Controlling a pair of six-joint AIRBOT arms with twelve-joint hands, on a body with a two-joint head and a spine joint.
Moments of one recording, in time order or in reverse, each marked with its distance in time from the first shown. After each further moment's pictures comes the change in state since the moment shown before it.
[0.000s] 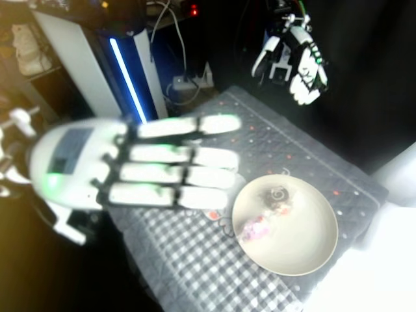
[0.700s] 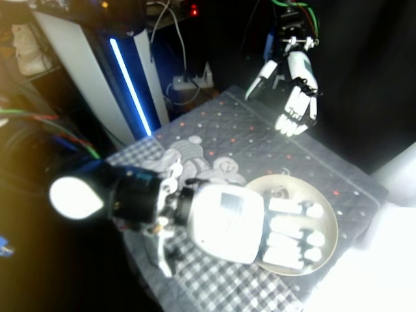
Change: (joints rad) left arm -0.269 -0.104 0.166 0.267 0.521 -0.061; right arm 0.487 -0.517 0.543 -0.599 -0.718 0.221
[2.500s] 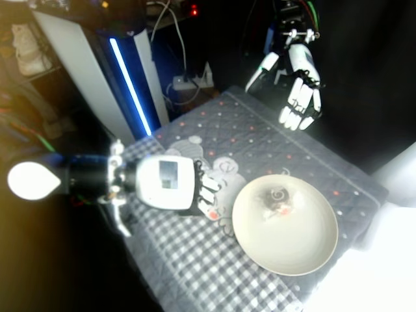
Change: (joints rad) left arm -0.008 0.043 -0.033 0.018 0.010 0.029; right arm -0.226 0.219 -0.300 -0.177 0.175 0.154
